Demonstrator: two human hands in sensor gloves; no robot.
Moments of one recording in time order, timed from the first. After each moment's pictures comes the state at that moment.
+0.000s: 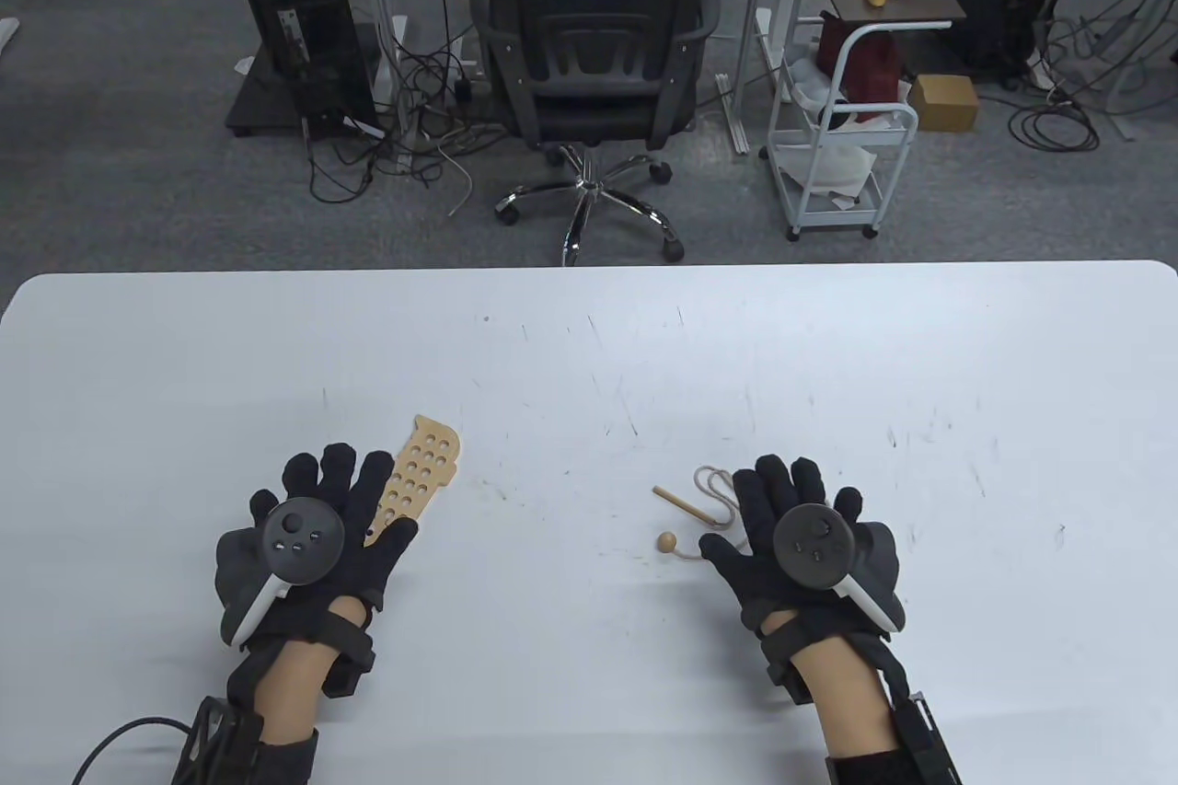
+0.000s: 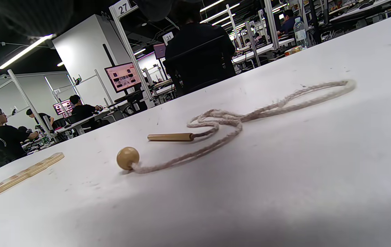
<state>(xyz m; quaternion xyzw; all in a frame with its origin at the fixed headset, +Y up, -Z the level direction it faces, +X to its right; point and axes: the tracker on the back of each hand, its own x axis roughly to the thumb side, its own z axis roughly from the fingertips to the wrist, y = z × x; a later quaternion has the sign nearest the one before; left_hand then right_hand) -0.302 -0.707 -0.325 0.01 0.01 0.20 0.98 0.171 -0.729 -0.323 0.06 -0.01 0.97 0.23</state>
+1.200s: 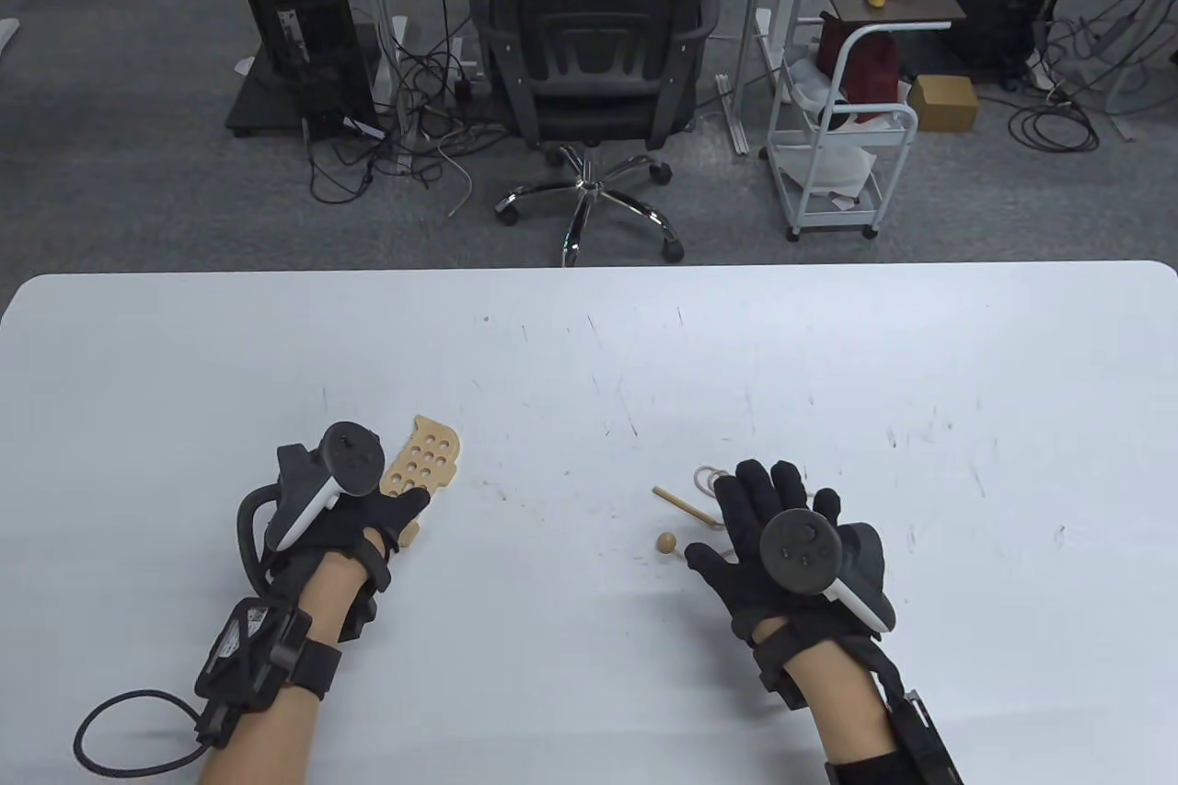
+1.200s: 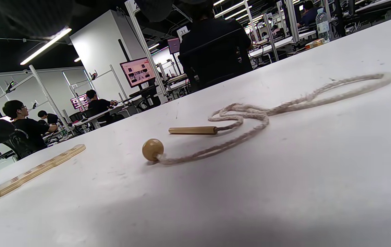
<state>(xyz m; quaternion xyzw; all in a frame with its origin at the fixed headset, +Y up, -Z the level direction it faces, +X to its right) -0.287 -0.710 -0.396 -0.13 0.09 0.06 0.99 0.160 -0.729 -0.320 0.10 0.00 0.97 0.24</state>
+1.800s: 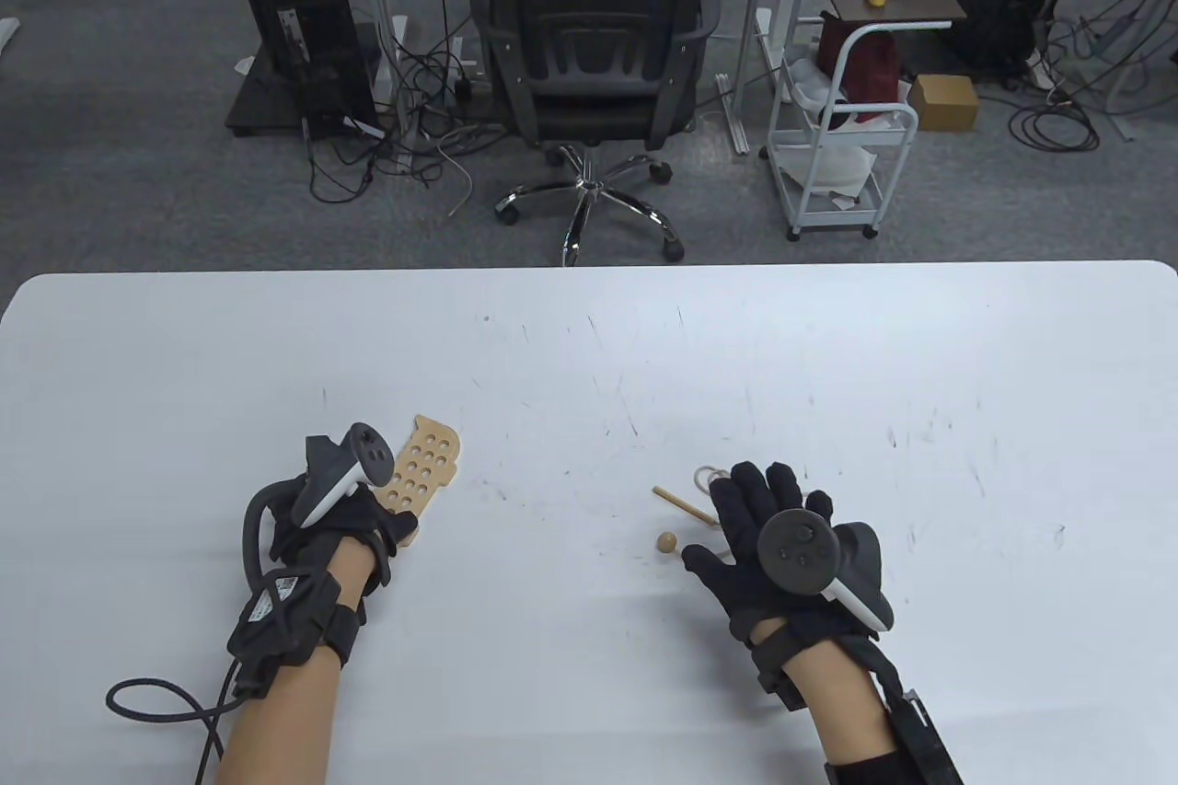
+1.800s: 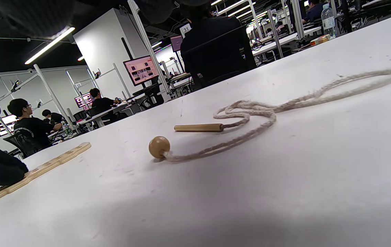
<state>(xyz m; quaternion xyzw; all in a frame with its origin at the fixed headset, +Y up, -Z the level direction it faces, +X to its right) -0.295 -0.753 -0.416 -0.23 0.15 -0.03 0.96 0.158 -0.730 -0.320 0.11 0.00 0.96 0.24</state>
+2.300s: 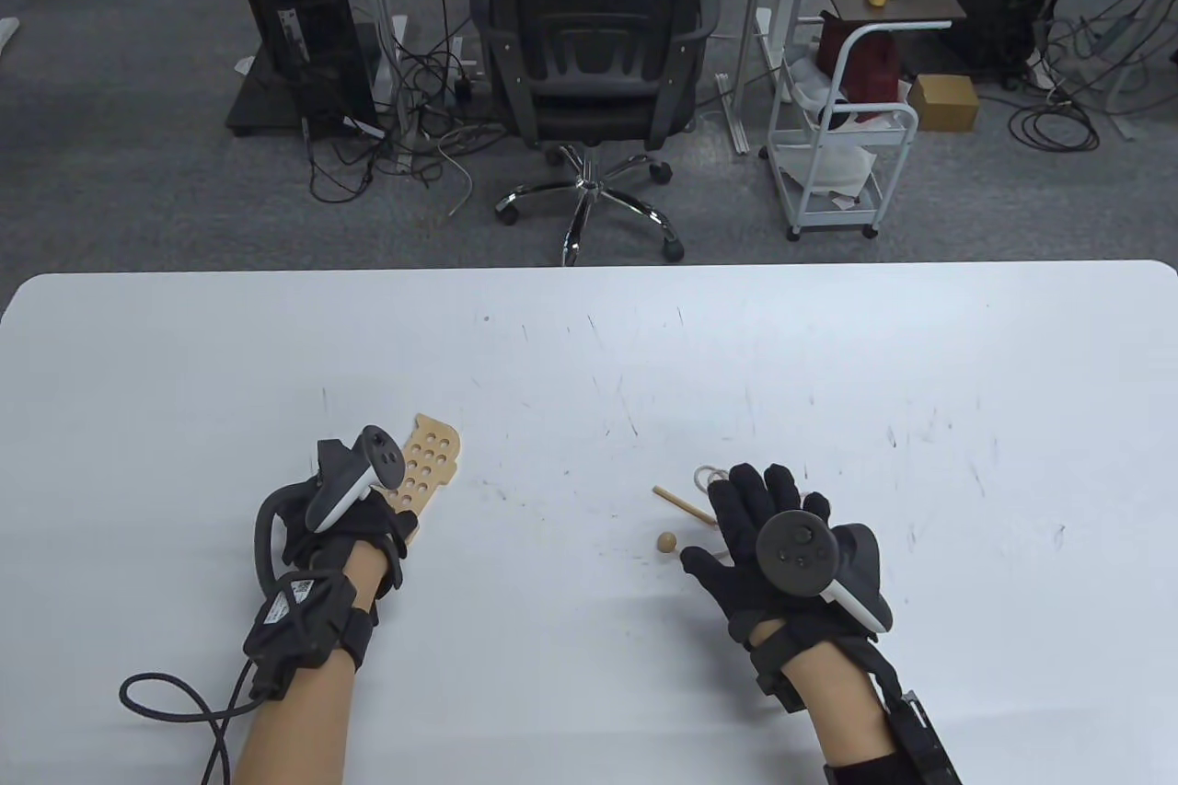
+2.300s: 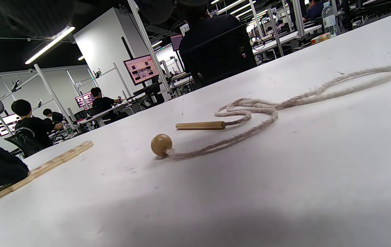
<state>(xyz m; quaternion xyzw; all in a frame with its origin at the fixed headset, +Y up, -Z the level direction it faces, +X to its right) -0.281 -0.755 -0.412 -0.22 0.16 -0.02 0.96 0.156 -0.731 -0.319 0.11 0.00 0.96 0.24</state>
